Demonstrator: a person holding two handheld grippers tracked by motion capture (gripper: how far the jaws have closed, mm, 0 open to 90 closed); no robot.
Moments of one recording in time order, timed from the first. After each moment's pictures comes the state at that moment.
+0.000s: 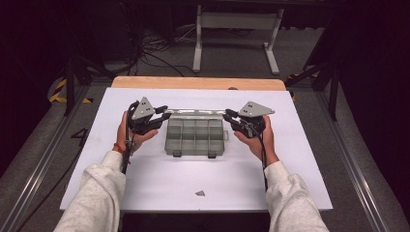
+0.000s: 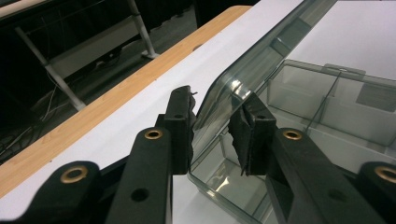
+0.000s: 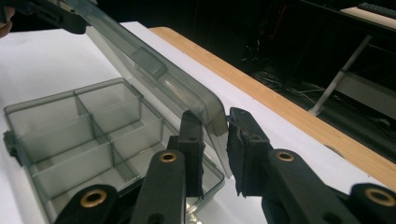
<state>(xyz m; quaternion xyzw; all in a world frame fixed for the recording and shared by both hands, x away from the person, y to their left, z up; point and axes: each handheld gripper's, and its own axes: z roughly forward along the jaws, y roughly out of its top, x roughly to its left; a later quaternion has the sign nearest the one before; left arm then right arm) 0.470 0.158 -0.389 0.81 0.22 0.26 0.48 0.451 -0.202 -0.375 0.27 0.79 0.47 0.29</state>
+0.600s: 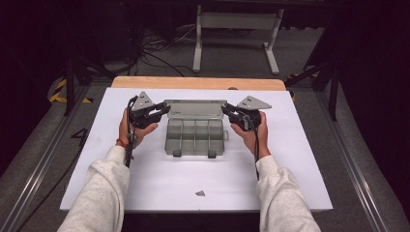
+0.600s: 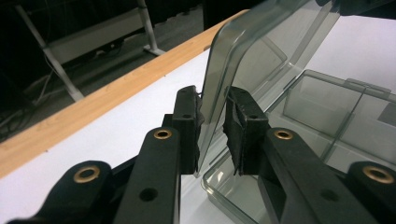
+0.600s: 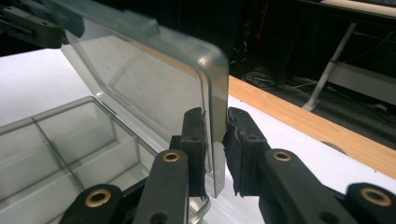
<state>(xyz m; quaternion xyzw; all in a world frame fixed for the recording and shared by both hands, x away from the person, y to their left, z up) 0.493 0.160 -0.398 0.79 0.28 0.23 0.50 0.481 -0.199 -0.391 0.31 0.76 0.49 0.29</state>
